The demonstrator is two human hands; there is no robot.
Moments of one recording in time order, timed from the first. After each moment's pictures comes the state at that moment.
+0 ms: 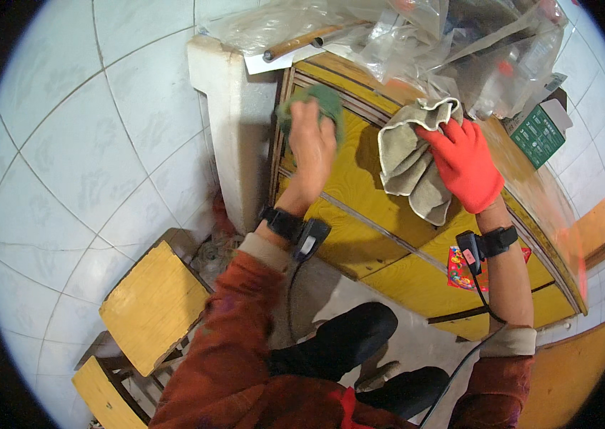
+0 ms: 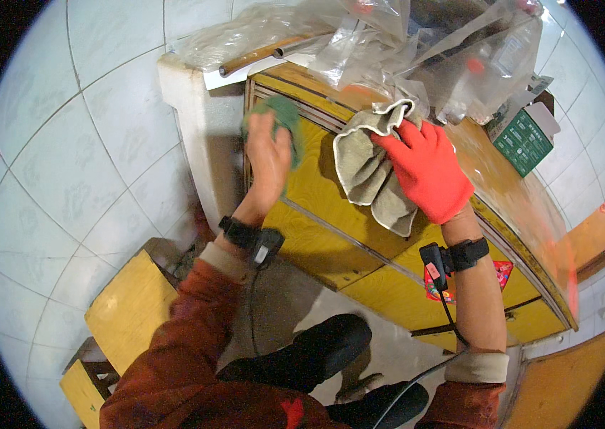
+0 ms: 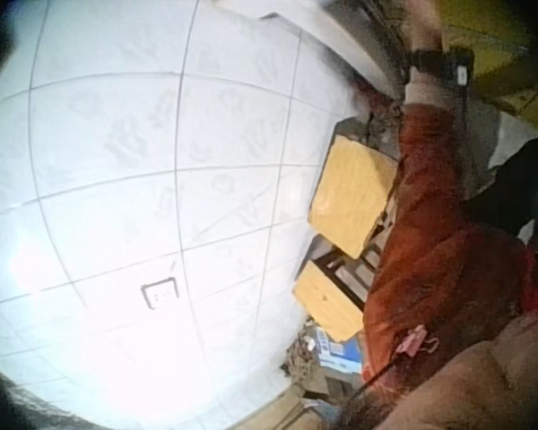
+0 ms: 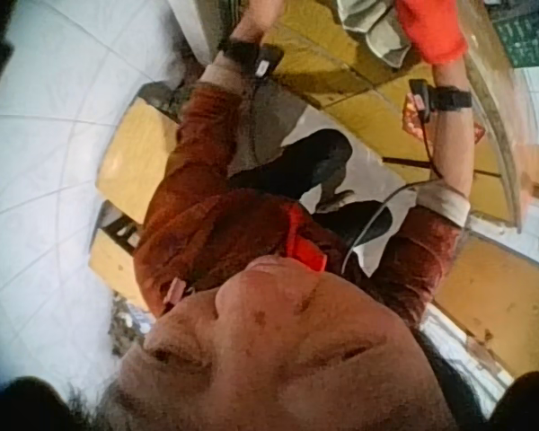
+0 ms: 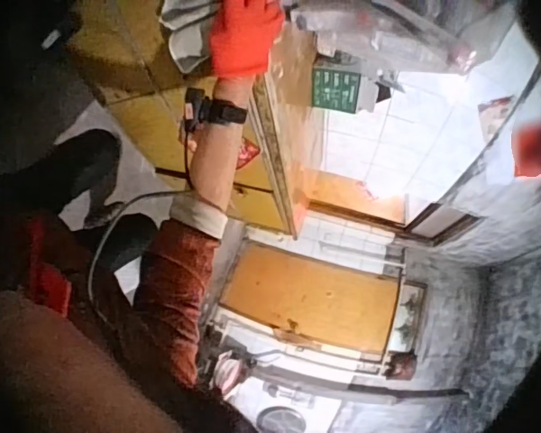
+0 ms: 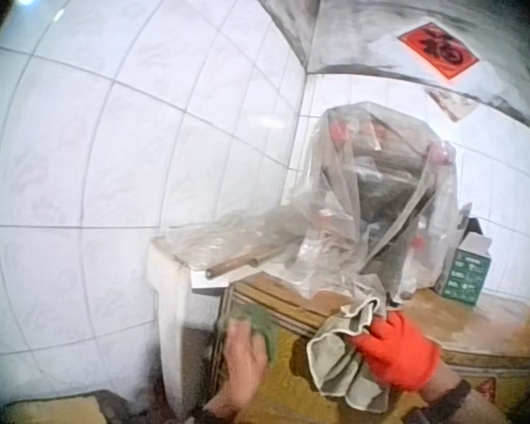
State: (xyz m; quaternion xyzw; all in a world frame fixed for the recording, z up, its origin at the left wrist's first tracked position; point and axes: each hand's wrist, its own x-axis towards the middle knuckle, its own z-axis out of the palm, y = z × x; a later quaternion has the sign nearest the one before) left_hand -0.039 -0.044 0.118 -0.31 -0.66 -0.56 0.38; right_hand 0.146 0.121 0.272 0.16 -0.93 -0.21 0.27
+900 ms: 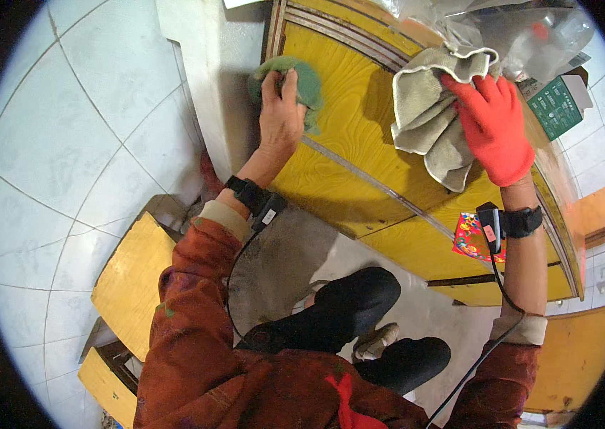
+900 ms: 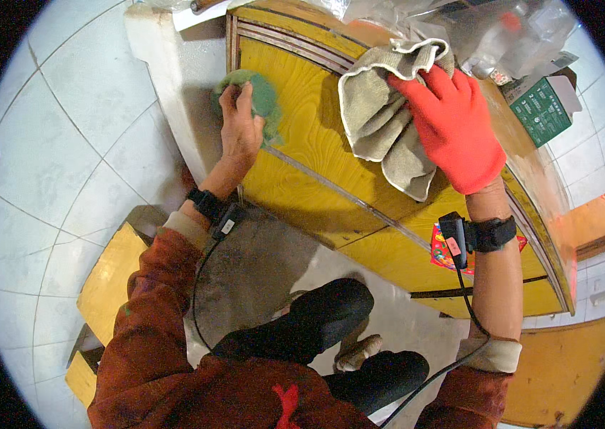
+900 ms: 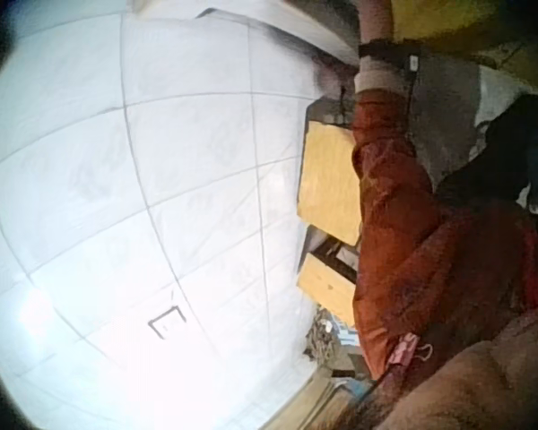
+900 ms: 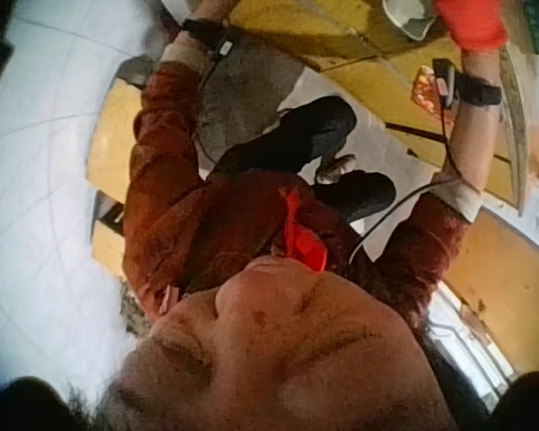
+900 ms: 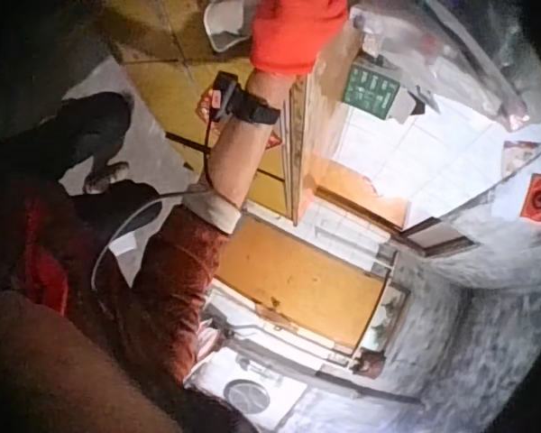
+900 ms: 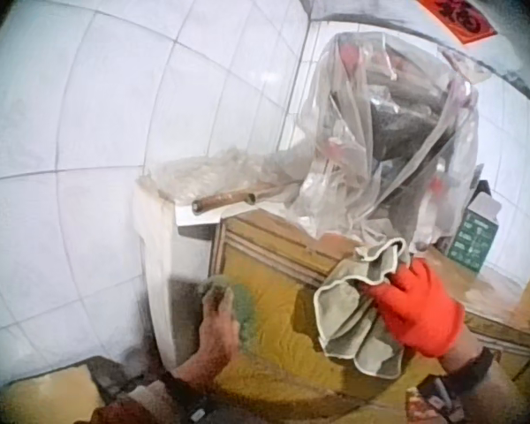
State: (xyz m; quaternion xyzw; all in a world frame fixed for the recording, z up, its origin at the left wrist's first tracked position) left_hand -0.073 -0.063 0.025 -0.31 -0.77 -0.46 0.32; right_hand 0.143 0.129 0.262 0.15 -0.91 -0.26 0.27
